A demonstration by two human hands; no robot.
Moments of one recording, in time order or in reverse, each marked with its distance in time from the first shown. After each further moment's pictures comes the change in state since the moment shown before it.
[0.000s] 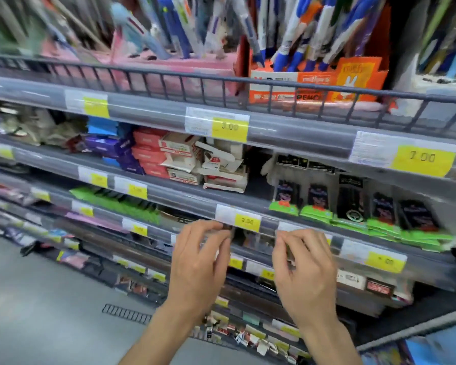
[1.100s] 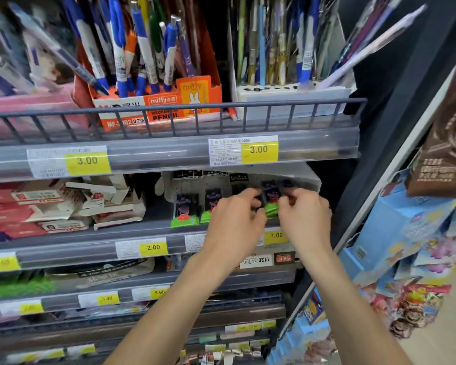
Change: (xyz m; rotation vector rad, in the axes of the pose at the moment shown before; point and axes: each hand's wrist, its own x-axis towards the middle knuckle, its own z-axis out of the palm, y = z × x) left_hand 0.118 0.173 0.074 -0.397 -0.647 -0.075; right_hand 0.070 0.081 -0.108 -0.348 0.066 0.659
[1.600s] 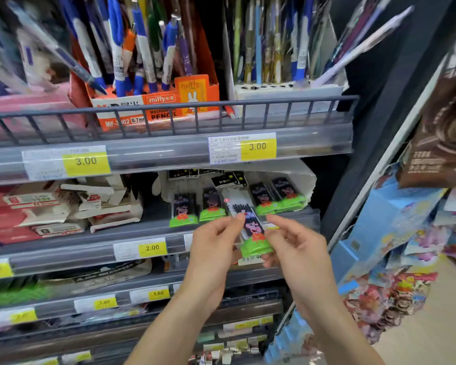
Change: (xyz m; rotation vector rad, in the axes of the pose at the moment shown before) left_hand -0.053 -0.014 -0.008 -1.011 -0.044 -0.477; right_hand -0.087 -0.016 -0.027 0.853 -0.280 0.325
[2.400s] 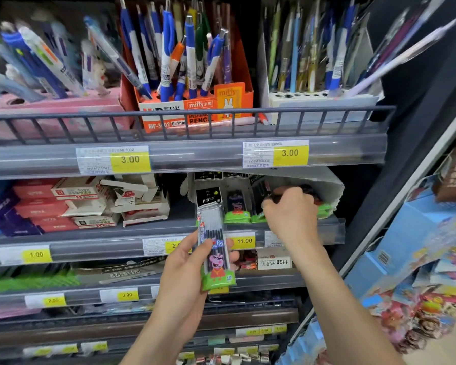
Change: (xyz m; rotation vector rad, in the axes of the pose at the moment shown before) left_hand -0.031 -0.001 -0.075 -0.263 0.108 -0.044; right_hand 0.080 -0.023 0.056 -0.869 0.138 -0.137
